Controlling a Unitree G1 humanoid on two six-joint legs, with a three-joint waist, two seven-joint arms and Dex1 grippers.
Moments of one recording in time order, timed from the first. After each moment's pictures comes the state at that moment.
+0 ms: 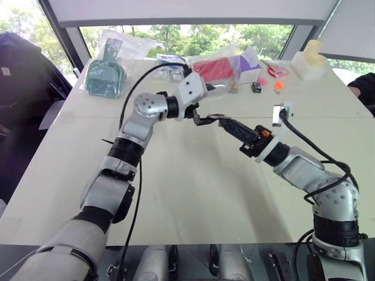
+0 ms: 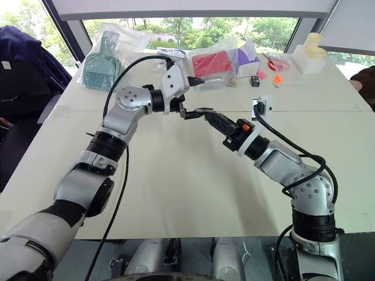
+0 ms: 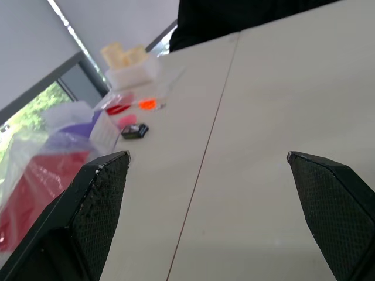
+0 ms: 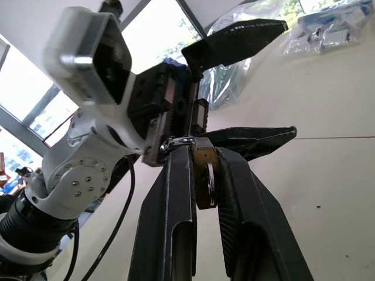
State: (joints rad) left arm -1.08 0.24 -0.20 0.68 -0.04 -0.08 -0.93; right arm -0.36 -0.46 -0.19 -0.37 1.35 0.83 0.11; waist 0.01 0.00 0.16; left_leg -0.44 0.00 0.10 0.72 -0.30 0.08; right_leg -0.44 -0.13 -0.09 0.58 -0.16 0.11
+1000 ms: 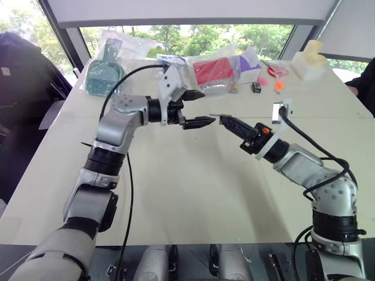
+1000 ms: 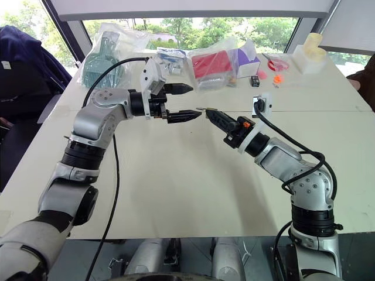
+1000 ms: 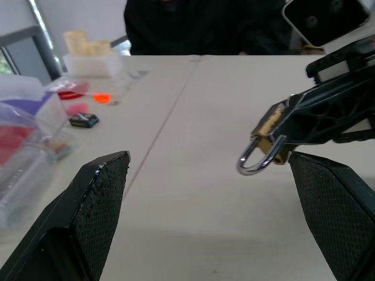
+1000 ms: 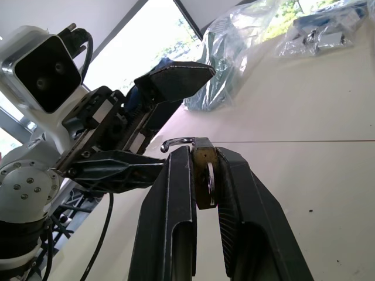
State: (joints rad) left arm -0.95 0.38 -0.13 0.22 -0.34 0.47 -1.12; right arm -0.39 -0.46 -0.20 -0.32 1.32 0.85 0.14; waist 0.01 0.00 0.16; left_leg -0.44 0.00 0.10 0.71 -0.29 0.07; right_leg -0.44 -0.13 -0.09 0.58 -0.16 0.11
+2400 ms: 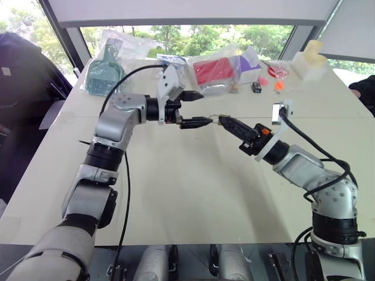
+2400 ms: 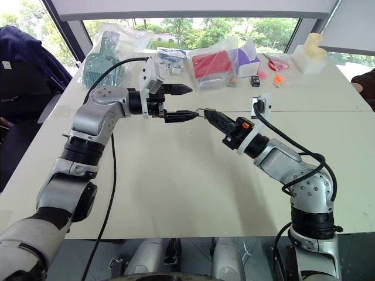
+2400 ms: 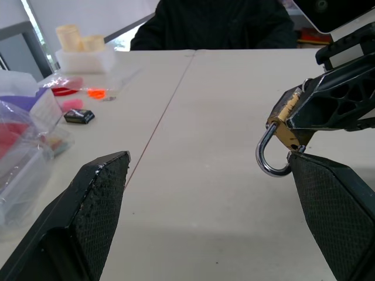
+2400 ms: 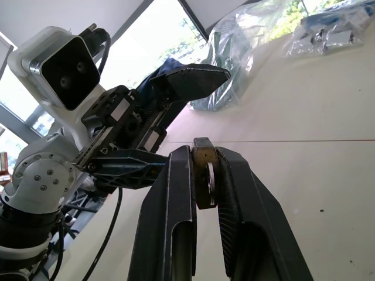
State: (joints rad) left arm -0.99 0.35 -0.14 0.37 -0.27 0.35 -1.12; right arm -0.38 -0.45 -0.20 -0.35 1.35 0.85 0.11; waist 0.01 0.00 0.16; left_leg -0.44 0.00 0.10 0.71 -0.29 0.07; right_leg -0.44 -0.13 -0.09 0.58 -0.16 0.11
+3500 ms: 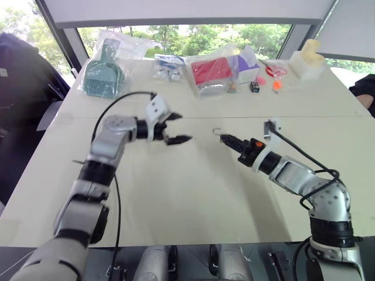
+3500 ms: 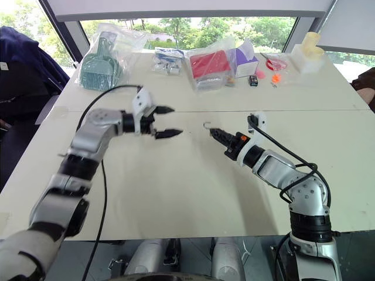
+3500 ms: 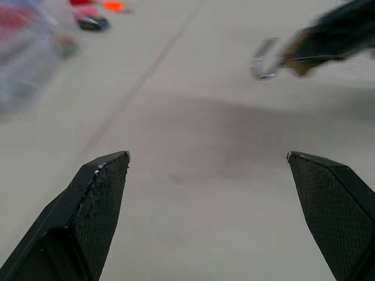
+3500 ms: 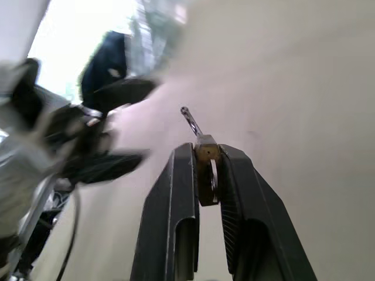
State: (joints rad) left arm -0.71 0.46 -0.14 0.24 -0.24 0.37 -1.12; right arm -0.33 -0.45 -0.19 -0.14 1.40 0.95 -0.10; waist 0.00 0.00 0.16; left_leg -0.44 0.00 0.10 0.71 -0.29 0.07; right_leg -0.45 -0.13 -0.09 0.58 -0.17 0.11
